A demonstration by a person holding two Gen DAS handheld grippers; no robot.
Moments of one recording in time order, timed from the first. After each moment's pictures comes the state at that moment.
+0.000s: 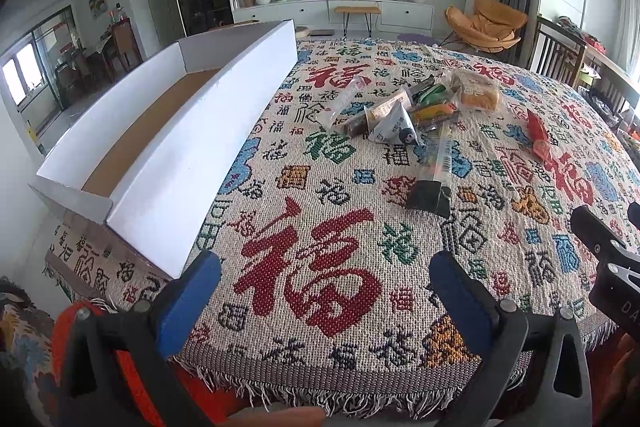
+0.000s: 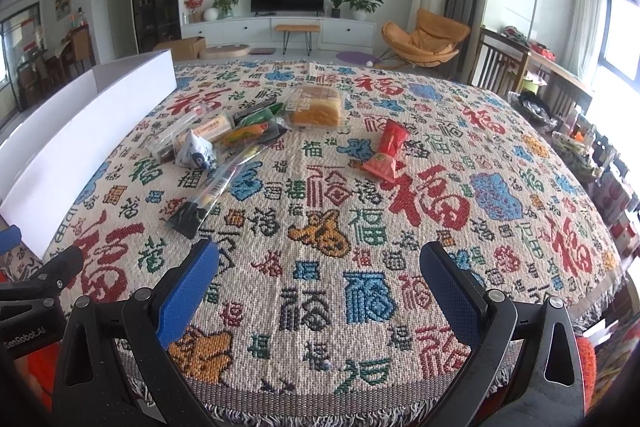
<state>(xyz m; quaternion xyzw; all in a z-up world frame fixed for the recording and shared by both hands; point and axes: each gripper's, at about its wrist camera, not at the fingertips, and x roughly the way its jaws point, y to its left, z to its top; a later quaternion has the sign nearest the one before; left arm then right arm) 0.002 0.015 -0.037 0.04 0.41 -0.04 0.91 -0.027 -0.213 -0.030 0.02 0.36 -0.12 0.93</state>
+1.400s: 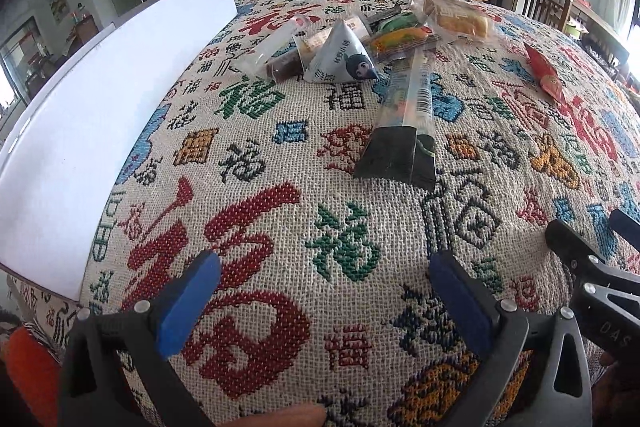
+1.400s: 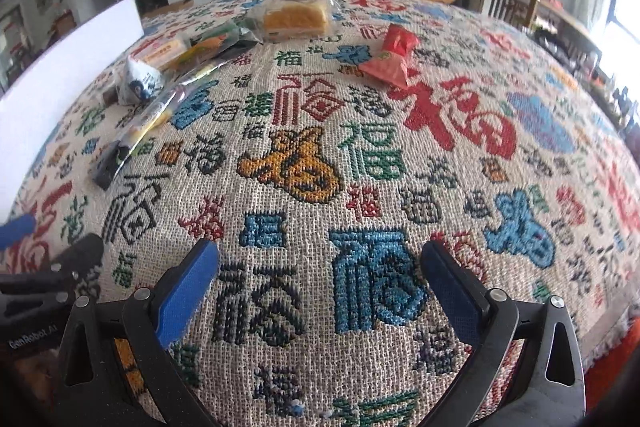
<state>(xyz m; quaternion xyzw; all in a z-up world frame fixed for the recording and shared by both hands) 0.056 -0.045 -0.116 0.08 0.46 -0.08 0.88 0.008 -0.255 -0.122 0.07 0.44 -0.12 0.89</state>
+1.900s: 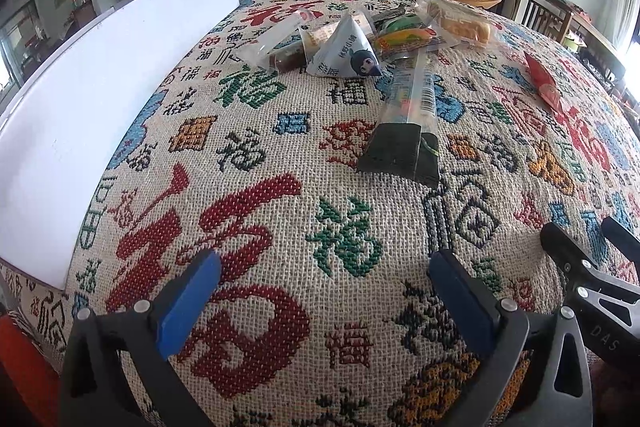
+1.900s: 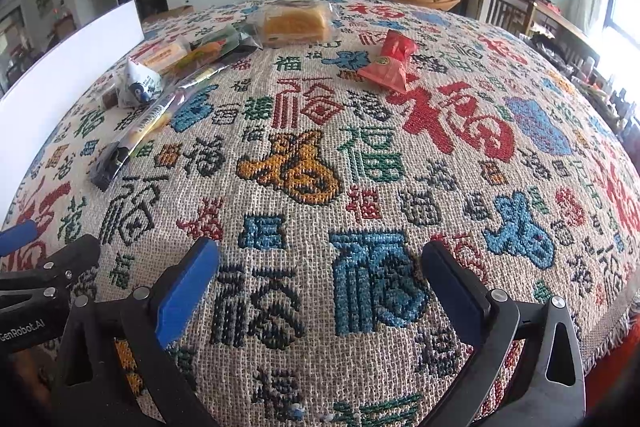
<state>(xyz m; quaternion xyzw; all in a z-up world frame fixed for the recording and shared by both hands) 0.055 -0.036 -0.120 0.05 0.47 -0.09 0.87 0.005 -0.250 -0.122 0.06 0.43 -0.12 0.89</state>
